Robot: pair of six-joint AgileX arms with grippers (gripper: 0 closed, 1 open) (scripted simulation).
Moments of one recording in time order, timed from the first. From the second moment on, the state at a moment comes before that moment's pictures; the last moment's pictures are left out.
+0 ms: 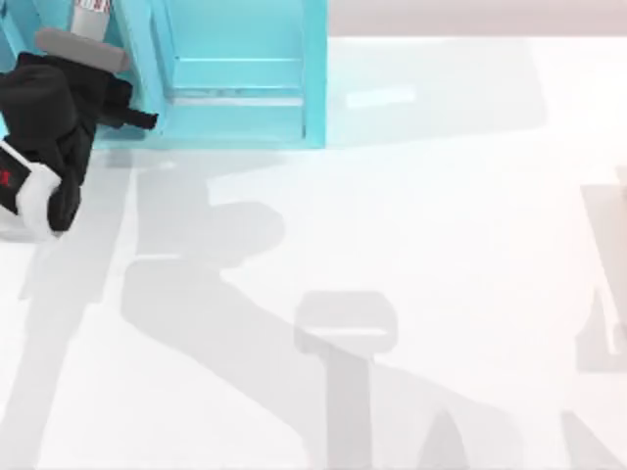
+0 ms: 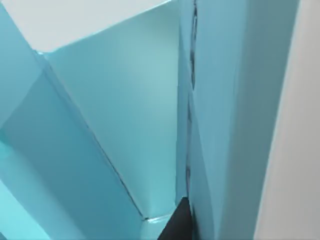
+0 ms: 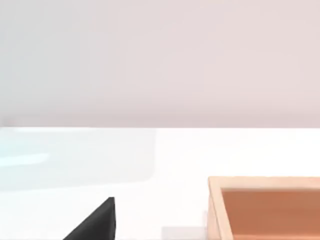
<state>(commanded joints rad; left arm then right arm) -0.09 2.33 1.16 1.05 -0.11 0.39 0.00 0.00 0.00 0.00 0.00 0.00</state>
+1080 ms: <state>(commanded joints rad) -0.10 1.62 0.88 0.62 -0.14 0.38 0.00 0.00 0.00 0.00 0.00 0.00</state>
